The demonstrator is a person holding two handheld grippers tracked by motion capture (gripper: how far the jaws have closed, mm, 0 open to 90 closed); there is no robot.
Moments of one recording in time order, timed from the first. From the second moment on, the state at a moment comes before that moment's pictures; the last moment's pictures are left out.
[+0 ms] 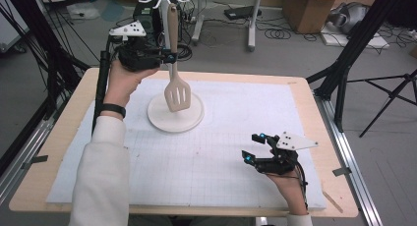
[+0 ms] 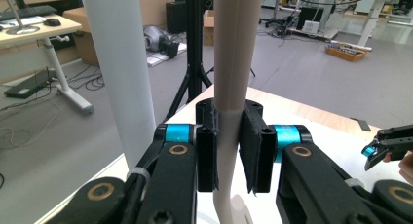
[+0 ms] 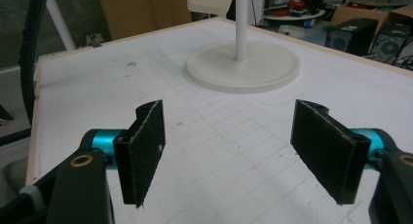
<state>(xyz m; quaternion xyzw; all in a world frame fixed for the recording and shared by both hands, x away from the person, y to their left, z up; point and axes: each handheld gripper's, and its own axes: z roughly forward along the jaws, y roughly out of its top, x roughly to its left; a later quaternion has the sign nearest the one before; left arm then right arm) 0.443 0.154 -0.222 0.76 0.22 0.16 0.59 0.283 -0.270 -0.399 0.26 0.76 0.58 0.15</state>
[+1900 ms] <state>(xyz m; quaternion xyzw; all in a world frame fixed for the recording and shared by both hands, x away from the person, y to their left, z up) 0.287 0.233 -0.414 0.73 0.16 0.08 0.66 0.288 -0.272 -0.415 0.28 0.76 0.58 0.10</state>
